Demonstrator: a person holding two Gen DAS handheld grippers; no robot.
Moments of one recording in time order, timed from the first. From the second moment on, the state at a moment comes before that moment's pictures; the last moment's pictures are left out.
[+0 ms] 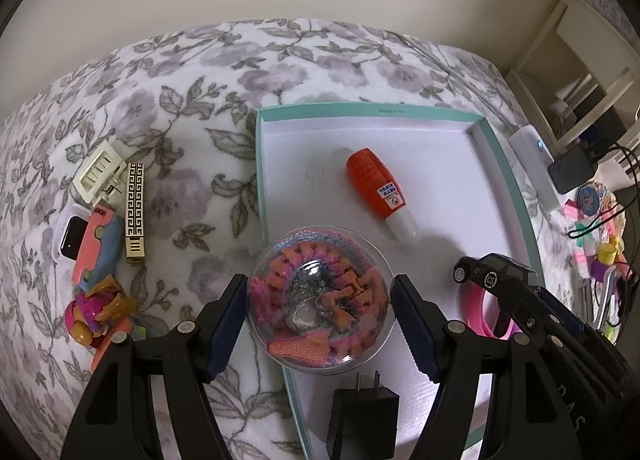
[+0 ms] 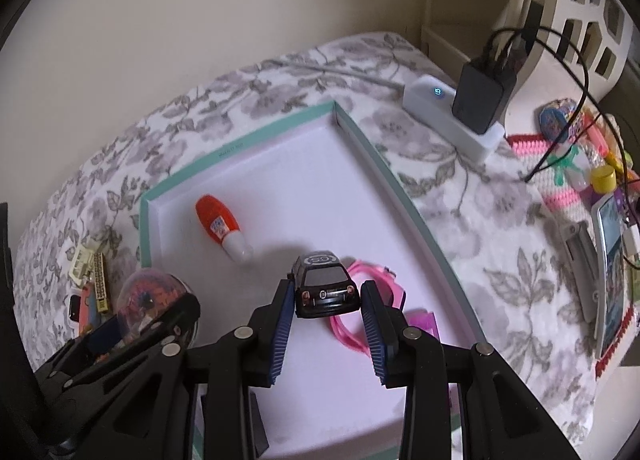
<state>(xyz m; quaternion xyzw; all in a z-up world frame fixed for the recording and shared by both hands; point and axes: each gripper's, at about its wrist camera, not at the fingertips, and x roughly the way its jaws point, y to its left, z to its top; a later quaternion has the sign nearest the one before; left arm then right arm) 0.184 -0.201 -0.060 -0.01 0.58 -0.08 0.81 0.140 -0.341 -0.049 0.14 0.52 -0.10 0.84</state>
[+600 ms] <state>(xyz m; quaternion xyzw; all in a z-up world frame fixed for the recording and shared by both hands) 0.177 -0.199 -0.043 -0.02 0.58 -0.09 0.81 0.131 -0.336 -0.022 0.11 0.52 -0.11 0.84</state>
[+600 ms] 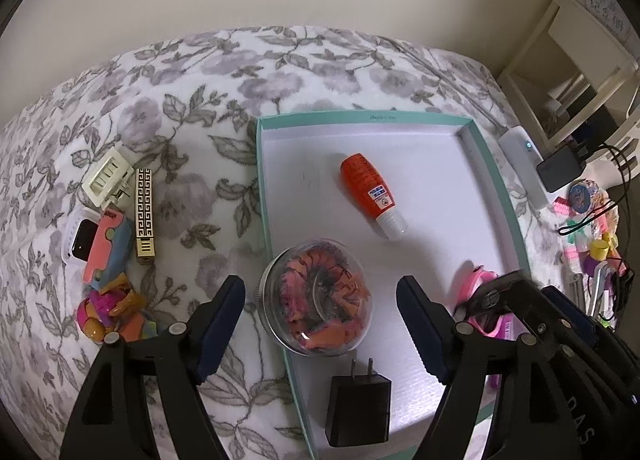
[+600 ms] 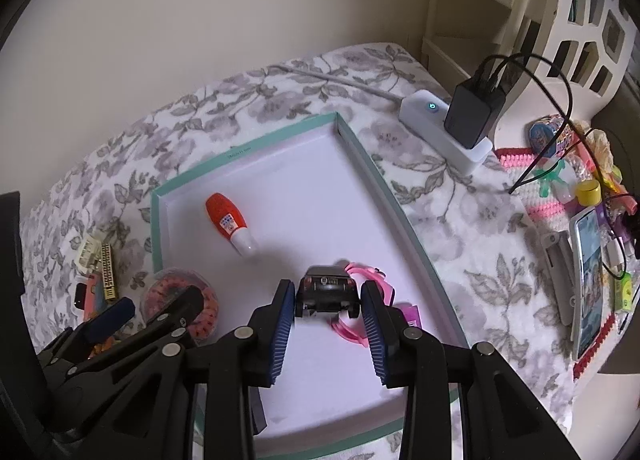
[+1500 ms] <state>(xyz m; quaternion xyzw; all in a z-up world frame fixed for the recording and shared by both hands) 0.181 -0.118 -0.023 -0.10 0.56 0.00 0.82 0.121 -0.334 -0.001 0.11 0.49 -0.10 0.86</state>
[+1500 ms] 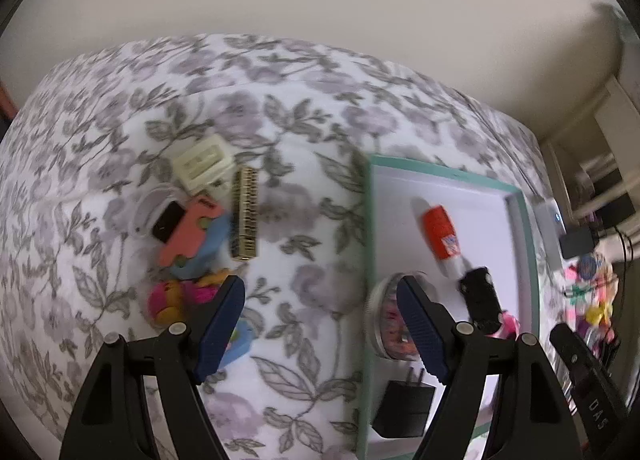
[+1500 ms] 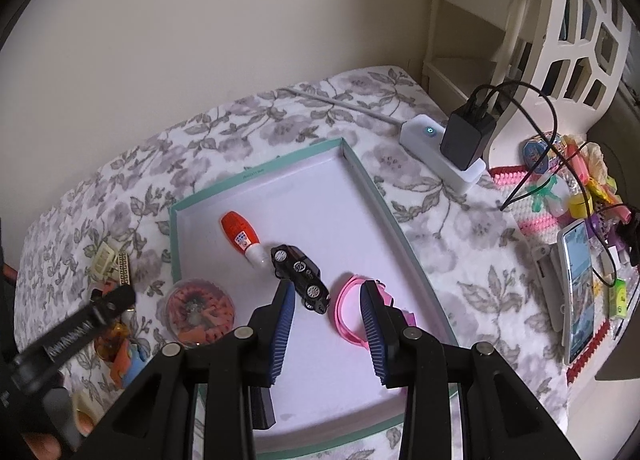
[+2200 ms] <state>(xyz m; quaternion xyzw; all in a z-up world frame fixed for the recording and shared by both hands) 0.178 -0.042 -0.029 -0.20 0.54 0.07 0.82 0.127 -0.329 -0.015 0.11 0.50 -0.10 0.85</state>
